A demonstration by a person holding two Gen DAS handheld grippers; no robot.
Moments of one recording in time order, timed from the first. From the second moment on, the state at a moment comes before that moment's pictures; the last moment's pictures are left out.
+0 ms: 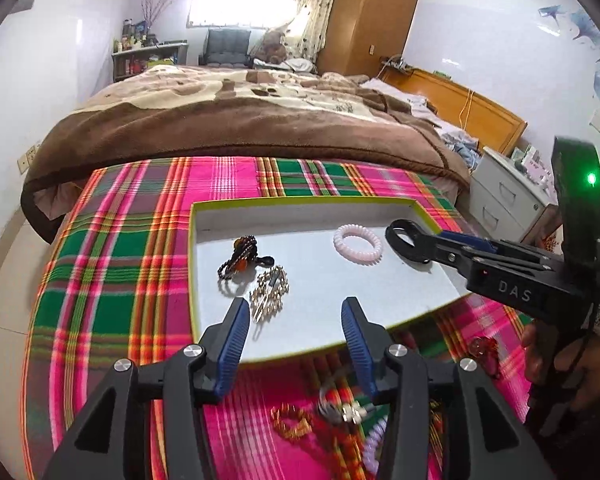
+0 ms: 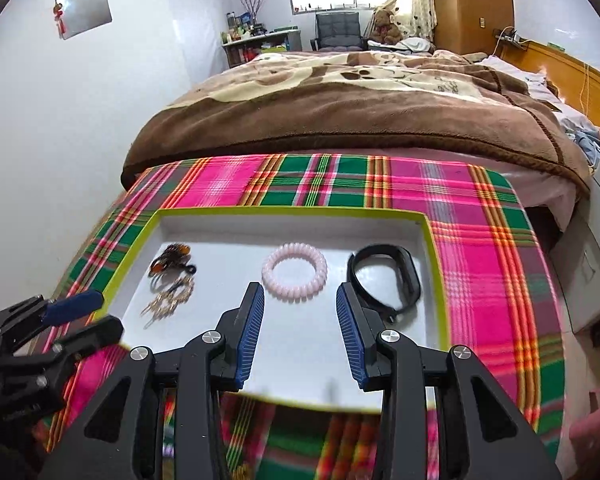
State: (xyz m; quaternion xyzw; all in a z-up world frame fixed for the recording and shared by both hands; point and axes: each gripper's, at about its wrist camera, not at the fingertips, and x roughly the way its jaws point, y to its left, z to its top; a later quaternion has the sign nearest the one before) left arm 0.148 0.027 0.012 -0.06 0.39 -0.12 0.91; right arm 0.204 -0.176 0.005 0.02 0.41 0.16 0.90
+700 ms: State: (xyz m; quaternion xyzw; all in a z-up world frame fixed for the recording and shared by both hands) left arm 0.049 0.056 -0.005 -0.09 0.38 -0.11 0.91; right arm 0.099 -0.257 -0.012 0.04 0.39 0.12 0.91
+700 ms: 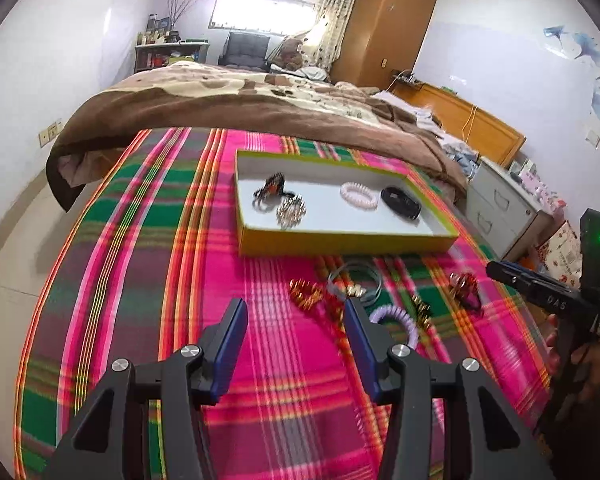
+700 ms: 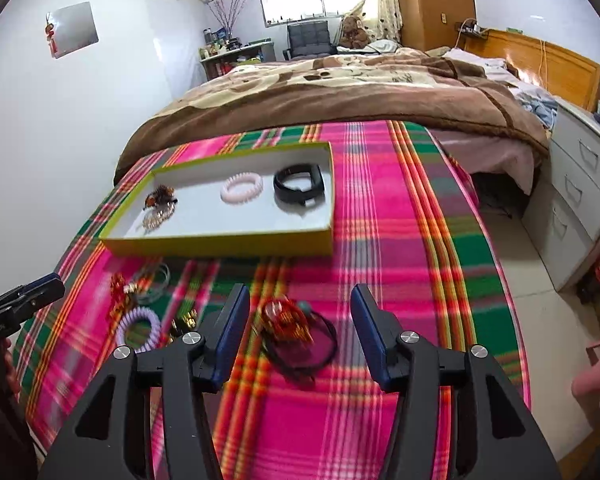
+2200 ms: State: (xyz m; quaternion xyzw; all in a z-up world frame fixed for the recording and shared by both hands) left arm 0.088 0.014 -0.037 -0.07 0.44 -0.10 0.89; right arm 0.084 -0.265 -0.013 0.08 0.37 0.15 0.92
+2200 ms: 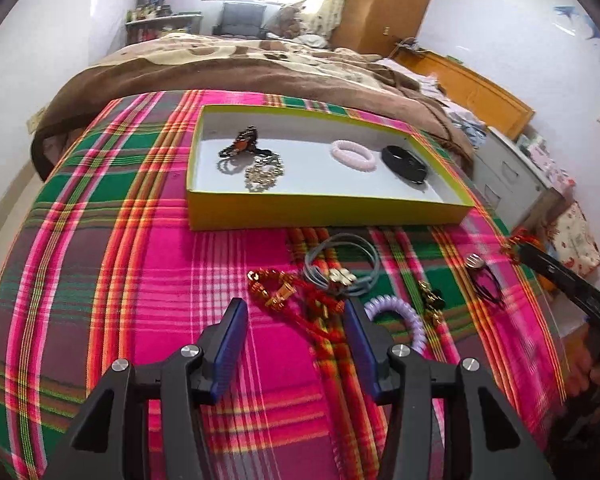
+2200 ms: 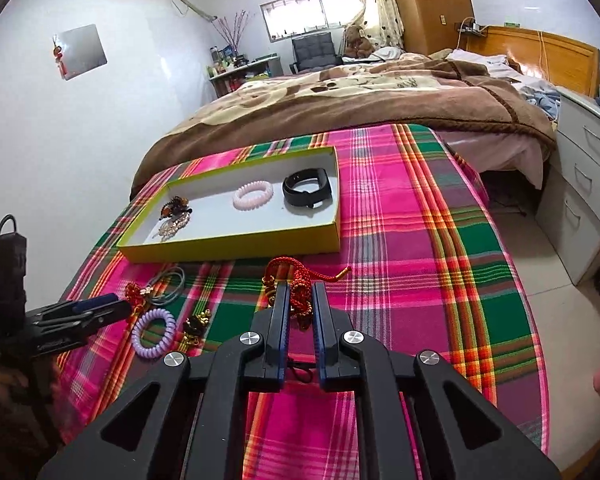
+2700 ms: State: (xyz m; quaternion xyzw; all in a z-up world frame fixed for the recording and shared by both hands) left arm 0.095 0.004 -0.038 -0.03 0.45 -0.07 0.89; right arm 0.085 -0.257 -0.019 0.08 0.37 0.16 0.91
